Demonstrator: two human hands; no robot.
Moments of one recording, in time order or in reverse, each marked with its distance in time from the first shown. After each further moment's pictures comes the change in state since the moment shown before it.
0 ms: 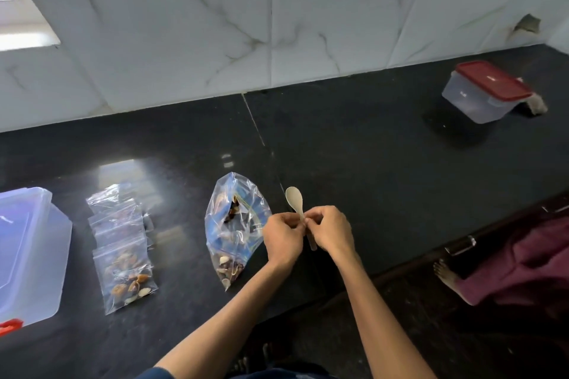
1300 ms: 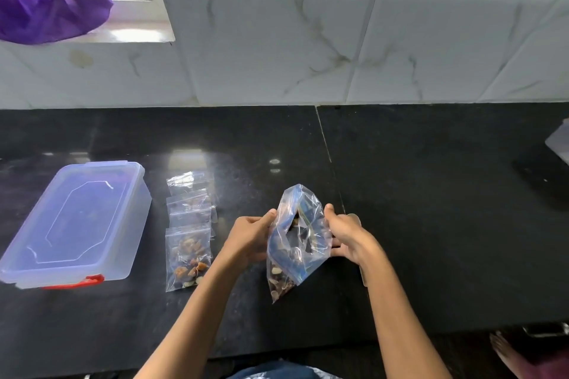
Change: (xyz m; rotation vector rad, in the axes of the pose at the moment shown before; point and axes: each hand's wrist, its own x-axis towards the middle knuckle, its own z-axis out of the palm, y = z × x) left_hand 0.003 0.018 -0.158 -0.177 0.000 -0.358; right_hand 0.021 -0.085 0.028 0.483 -0.509 0.282
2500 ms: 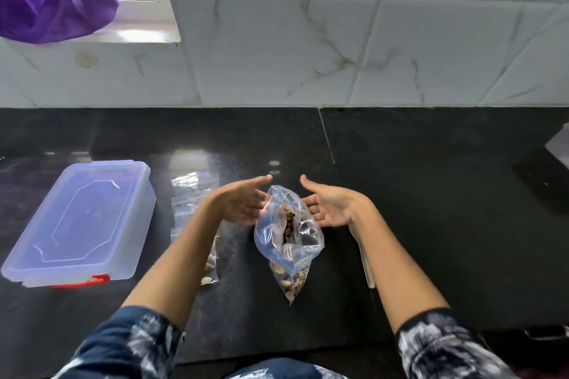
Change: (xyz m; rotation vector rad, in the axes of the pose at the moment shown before) left_hand 0.073 0.044 -0.044 0.068 -0.358 -0.184; right_hand 0.047 -0.050 0.002 -0.074 -0.465 0.115
